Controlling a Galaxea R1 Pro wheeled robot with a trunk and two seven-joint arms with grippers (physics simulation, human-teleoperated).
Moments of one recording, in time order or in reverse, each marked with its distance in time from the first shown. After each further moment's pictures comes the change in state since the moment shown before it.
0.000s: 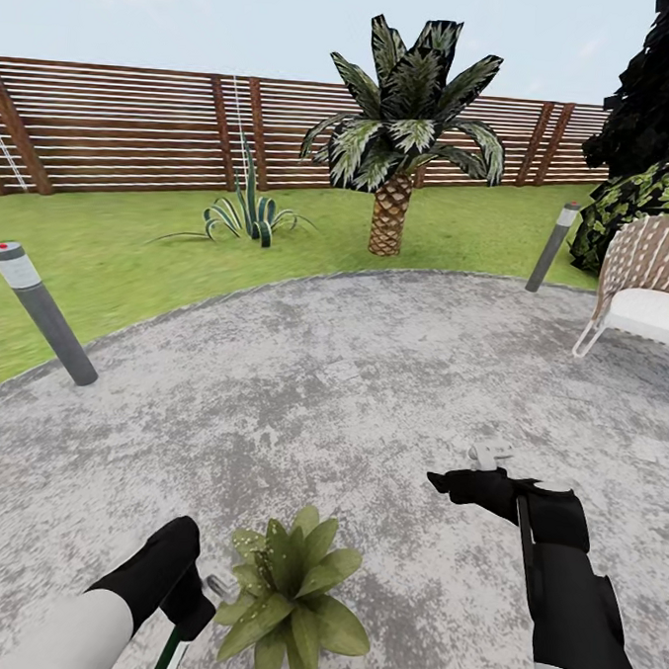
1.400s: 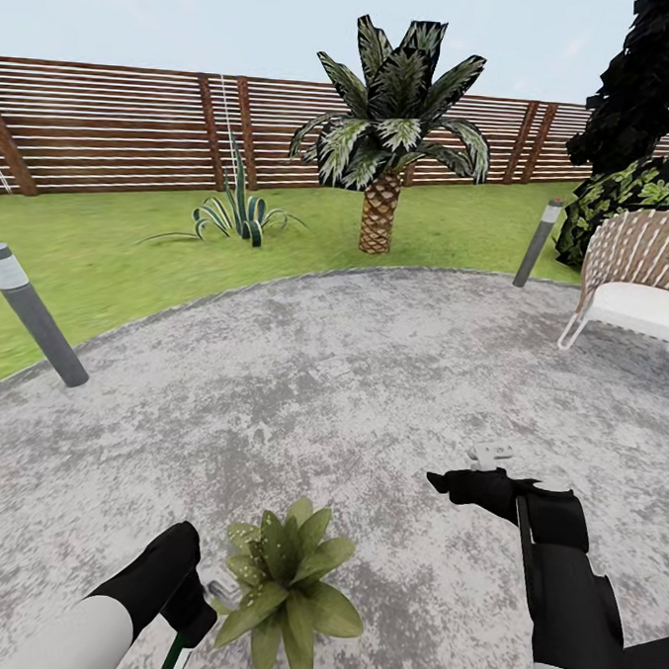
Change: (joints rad) left arm 0.014 -0.006 0.010 0.003 0.008 -0.022 -0.001; right arm 0.000 0.000 0.001 0.002 0.000 -0.001 -0.001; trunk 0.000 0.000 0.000
